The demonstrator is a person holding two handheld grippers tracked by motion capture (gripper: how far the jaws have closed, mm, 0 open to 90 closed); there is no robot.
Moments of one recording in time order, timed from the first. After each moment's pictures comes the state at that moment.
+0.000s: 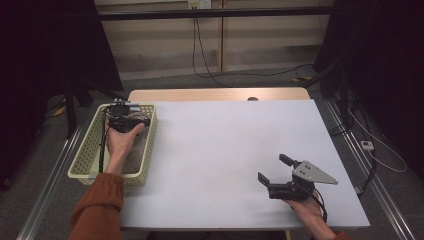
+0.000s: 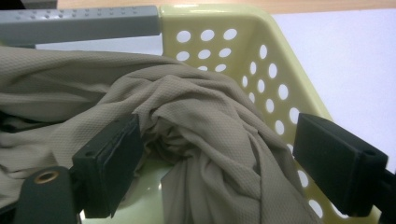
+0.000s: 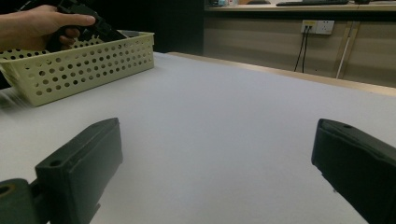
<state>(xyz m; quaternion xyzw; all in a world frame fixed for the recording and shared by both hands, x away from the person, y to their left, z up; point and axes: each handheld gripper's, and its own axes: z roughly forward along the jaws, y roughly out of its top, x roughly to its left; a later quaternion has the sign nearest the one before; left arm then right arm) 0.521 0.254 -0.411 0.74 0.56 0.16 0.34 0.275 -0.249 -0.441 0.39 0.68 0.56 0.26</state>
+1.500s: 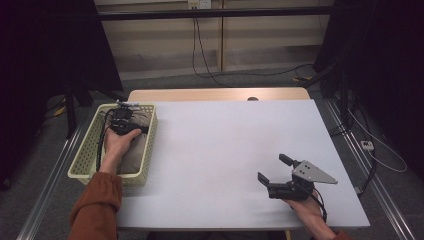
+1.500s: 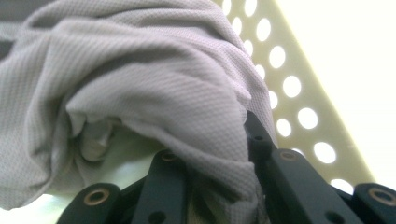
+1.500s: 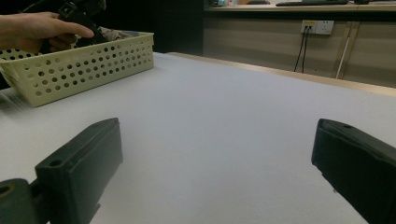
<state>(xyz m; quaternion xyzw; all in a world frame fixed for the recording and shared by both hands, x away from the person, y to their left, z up) 0.522 0.258 -0.417 0.78 0.54 0.06 0.31 0.276 -0.248 -0.441 0.39 0.68 0.56 0.27</state>
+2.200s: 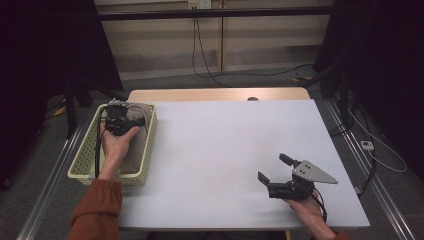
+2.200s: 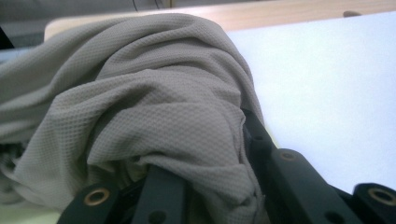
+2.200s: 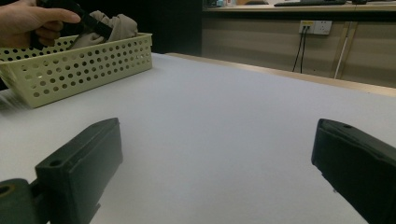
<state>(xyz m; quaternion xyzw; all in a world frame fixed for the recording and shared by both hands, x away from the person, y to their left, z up) 0.494 0.251 -0.387 0.76 0.51 0.17 0.38 0.276 -0.249 -0.441 0.39 0.68 0.56 0.27</state>
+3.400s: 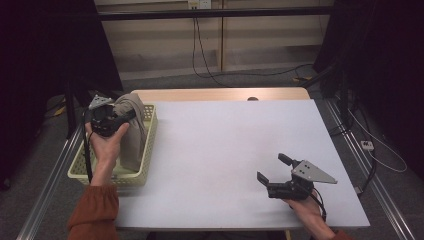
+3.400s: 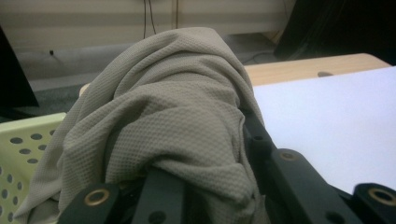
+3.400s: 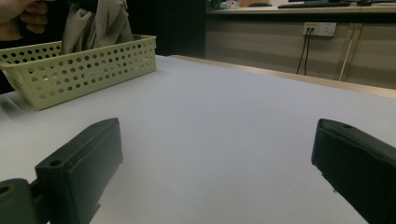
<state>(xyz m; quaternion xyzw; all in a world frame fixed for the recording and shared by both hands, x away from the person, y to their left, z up) 0.463 0.267 -0.353 0.71 0.48 0.24 0.46 0.277 -0.247 -0.441 0.39 0.68 0.57 0.26</state>
